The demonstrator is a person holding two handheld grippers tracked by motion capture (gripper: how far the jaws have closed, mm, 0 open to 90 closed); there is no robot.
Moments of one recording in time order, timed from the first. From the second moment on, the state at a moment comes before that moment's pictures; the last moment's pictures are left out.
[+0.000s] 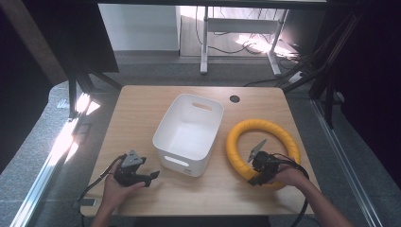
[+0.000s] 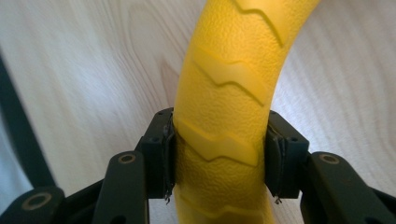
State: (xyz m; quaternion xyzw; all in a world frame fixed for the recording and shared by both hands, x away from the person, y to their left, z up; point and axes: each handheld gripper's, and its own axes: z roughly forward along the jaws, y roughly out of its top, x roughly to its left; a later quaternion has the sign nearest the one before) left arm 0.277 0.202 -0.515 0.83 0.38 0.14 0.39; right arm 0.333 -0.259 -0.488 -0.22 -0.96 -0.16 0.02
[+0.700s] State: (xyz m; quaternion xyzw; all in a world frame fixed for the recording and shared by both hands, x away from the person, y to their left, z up) left arm 0.276 0.202 -0.515 0.83 0.38 0.14 0.39; right arm 0.333 -0.299 -0.440 -0.27 -0.89 -0.37 0.04
